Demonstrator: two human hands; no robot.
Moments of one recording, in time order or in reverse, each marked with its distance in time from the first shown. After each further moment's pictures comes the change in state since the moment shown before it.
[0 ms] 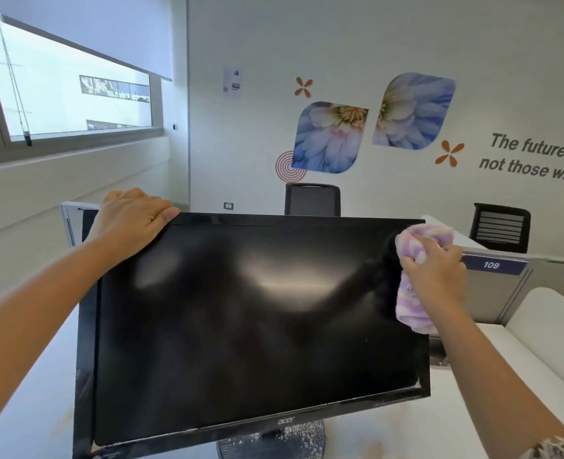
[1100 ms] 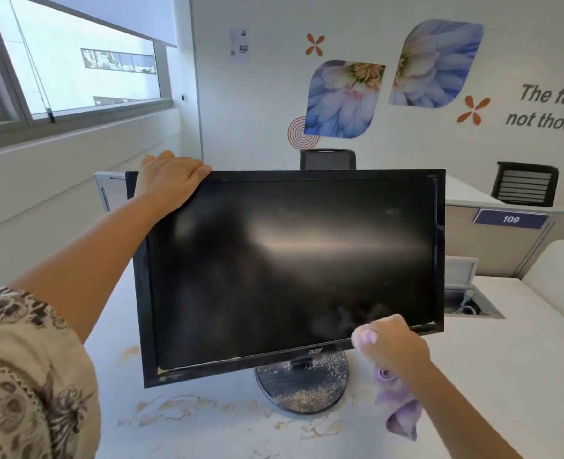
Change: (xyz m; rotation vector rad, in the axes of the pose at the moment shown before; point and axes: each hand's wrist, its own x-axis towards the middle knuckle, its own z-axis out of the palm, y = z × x) left_hand -0.008 0.005 -0.009 -0.039 -0.065 -0.063; right_hand -0.191 0.030 0.039 -0.120 -0.744 -0.073
